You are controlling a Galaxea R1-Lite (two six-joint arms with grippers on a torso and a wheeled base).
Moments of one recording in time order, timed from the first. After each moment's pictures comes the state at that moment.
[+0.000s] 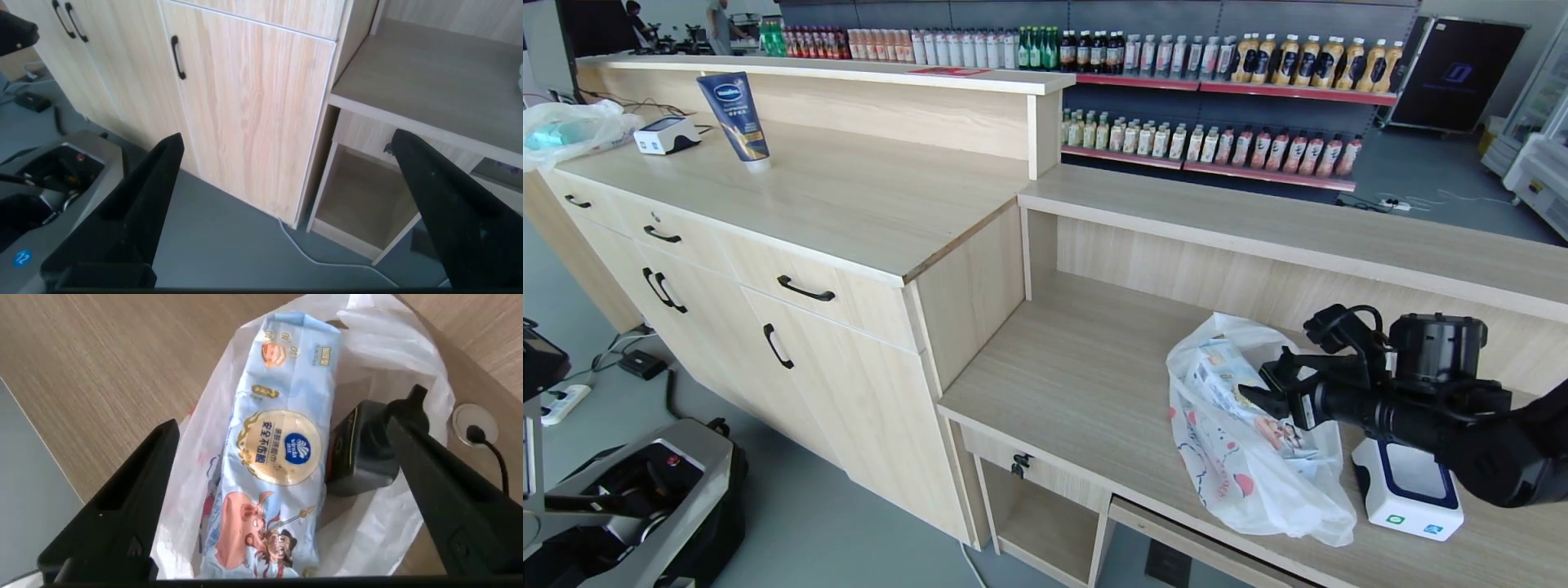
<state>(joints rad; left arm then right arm) 0.00 0.00 0.00 0.00 0.04 -0.01 0.05 1.94 -0.61 -0.96 0.28 -0.34</state>
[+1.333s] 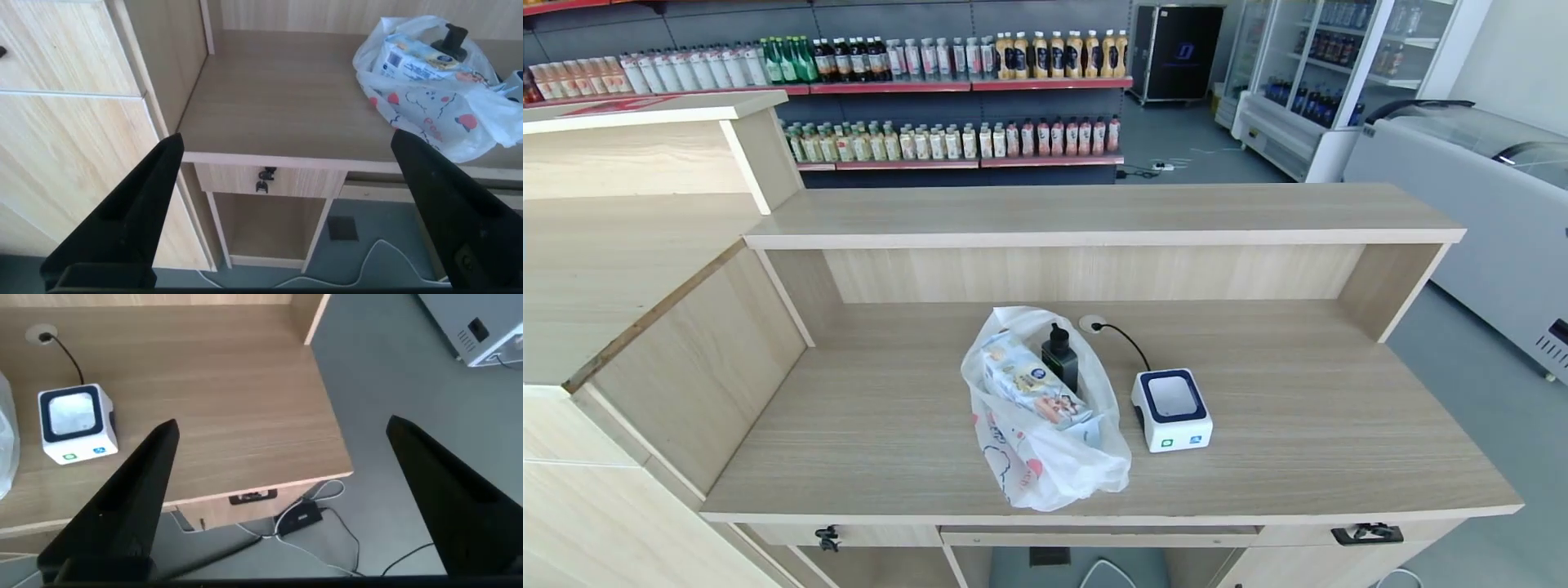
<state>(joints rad) 0.00 0.00 0.00 0.00 0.04 -0.01 -0.25 0.93 -0.68 0.00 0.00 -0.19</state>
